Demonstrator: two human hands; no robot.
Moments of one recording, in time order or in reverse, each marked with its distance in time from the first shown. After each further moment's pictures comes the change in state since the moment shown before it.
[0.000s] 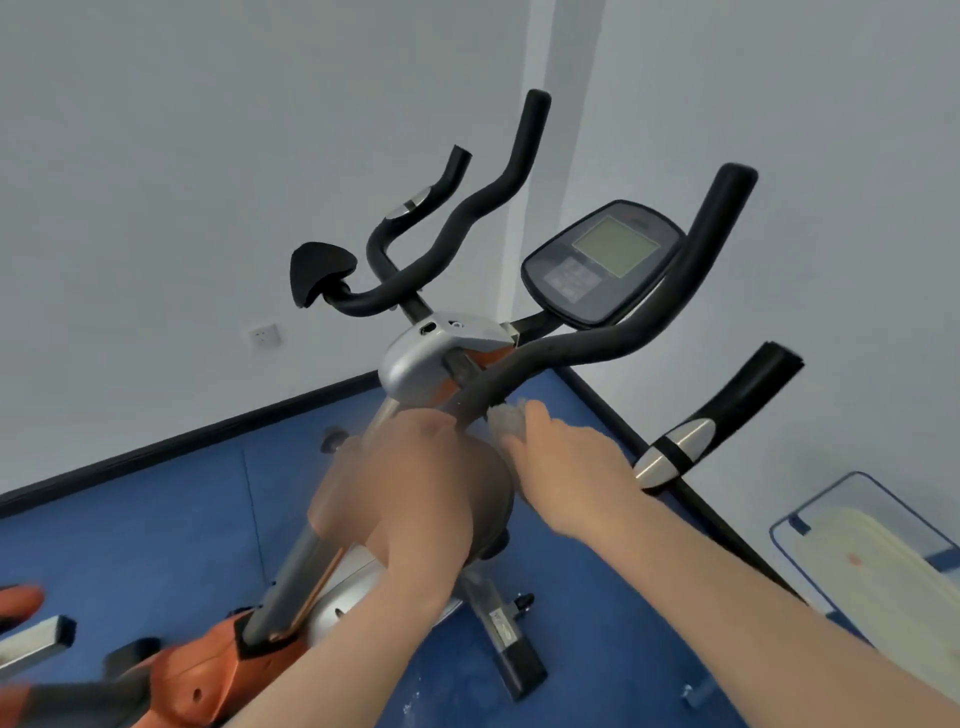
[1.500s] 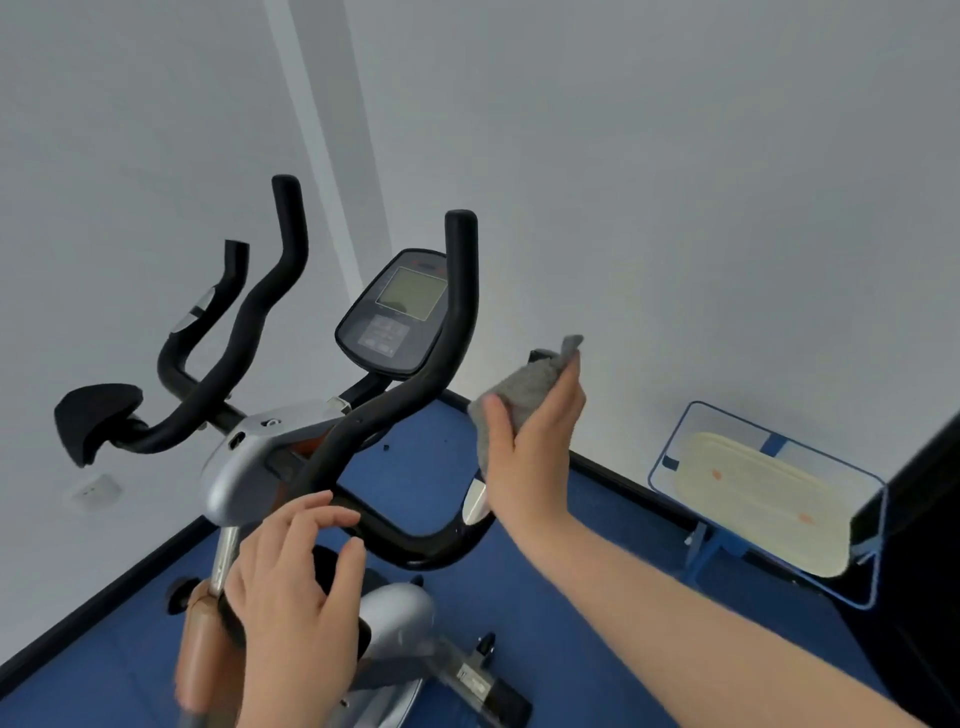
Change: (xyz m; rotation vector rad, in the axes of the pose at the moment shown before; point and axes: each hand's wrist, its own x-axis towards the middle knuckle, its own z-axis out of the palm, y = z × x) left_hand -0.010 0.027 0.005 0.365 -0.294 0.344; right_hand -0.013 0.072 -0.013 0.970 0.987 0.438
